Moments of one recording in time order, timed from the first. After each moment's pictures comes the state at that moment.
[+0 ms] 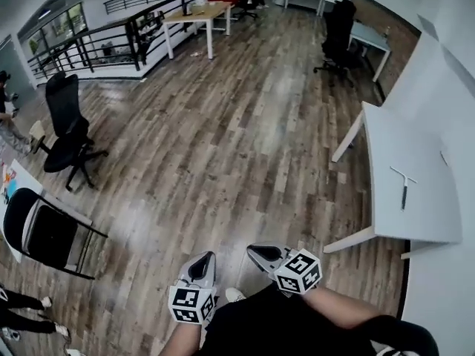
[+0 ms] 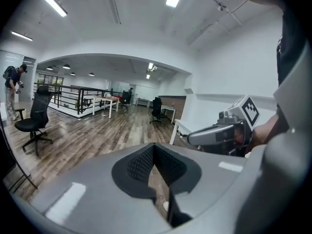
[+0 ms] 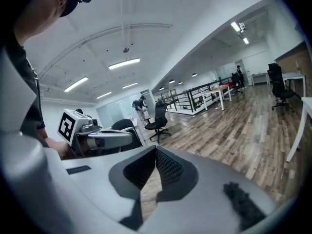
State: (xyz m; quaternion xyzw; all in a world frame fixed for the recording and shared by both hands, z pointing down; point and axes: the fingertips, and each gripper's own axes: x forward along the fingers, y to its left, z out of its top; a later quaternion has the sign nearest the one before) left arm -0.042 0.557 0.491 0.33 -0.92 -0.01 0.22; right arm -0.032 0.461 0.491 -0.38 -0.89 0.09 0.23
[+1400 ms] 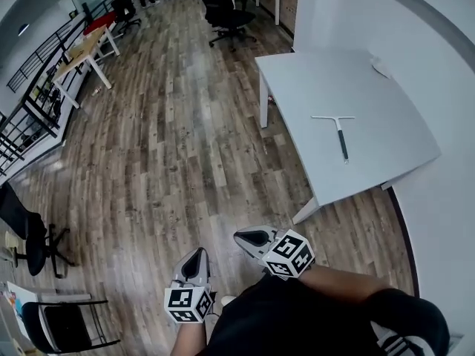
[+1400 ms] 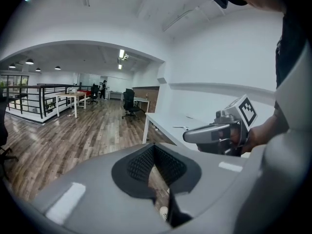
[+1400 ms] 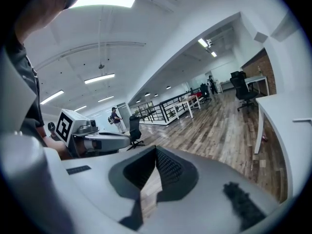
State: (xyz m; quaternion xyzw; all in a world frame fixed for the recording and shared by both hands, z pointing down) left arm -0.073 0.271 0.497 0.48 -0.84 0.03 0.24; right arm -0.040 0.186 0.496 -0.23 -0.94 0.15 0.21
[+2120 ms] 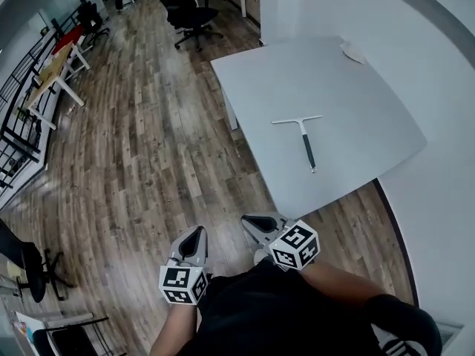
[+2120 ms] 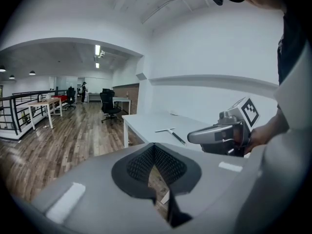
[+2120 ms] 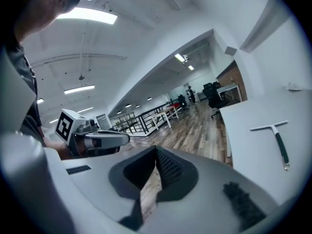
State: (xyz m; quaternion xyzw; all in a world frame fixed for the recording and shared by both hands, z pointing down) left arm -0.076 0.045 0.491 0.57 -0.79 0.08 0.21; right arm -0.014 -0.035 0.498 -0.10 -0.96 0.18 0.16
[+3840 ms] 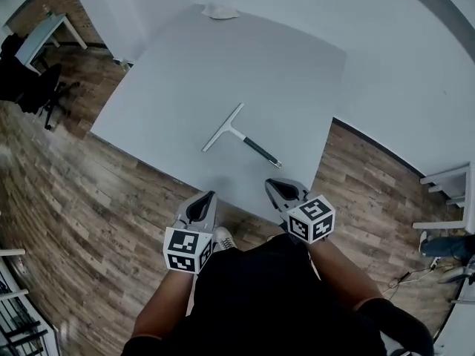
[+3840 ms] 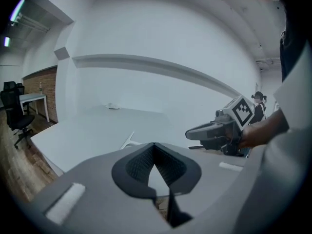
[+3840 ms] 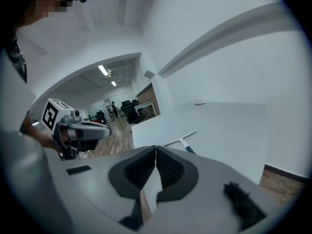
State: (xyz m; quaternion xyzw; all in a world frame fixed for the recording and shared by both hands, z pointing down) left arm -0.154 -0.291 0.531 0.87 -0.42 0.17 0.18; right arm -0.020 -0.306 0.547 0.41 -0.87 0.22 0.16
